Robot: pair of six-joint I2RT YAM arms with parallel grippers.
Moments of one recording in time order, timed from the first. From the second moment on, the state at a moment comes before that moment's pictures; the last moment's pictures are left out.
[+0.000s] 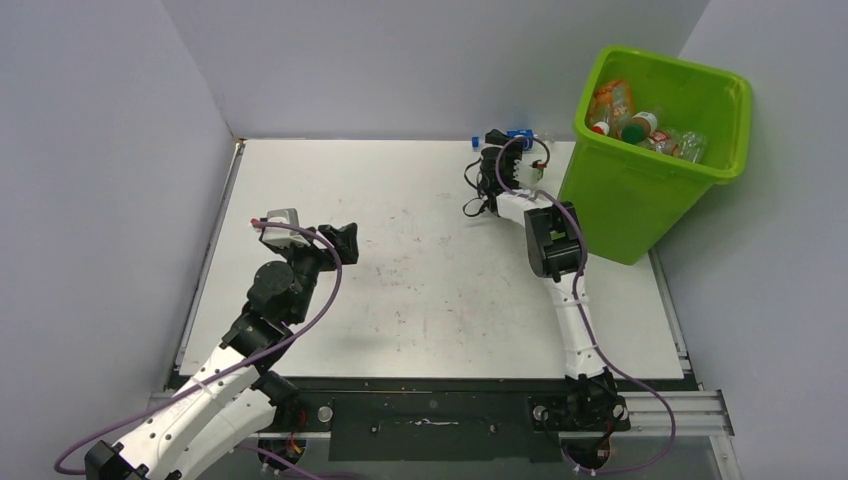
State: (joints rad) left arm -0.60 0.68 0.54 0.15 -0.45 -0.40; right arm 0.29 2.61 1.92 0.40 0.64 1.59
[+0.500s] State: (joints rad) left arm -0.60 0.68 0.54 0.15 -0.45 -0.40; right arm 0.25 2.79 2.21 0.39 0.54 1.64
